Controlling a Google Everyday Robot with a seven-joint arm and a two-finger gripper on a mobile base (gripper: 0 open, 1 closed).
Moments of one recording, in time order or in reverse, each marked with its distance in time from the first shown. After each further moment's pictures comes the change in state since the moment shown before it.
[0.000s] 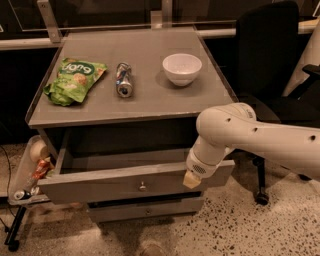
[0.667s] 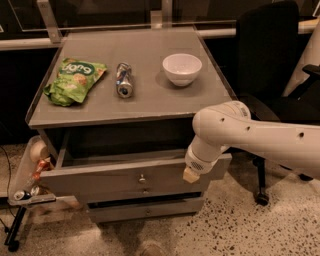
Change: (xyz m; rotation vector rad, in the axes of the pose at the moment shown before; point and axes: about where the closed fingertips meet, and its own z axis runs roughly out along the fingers) arm -0.002 -0.020 0.008 0.044 0.012 0.021
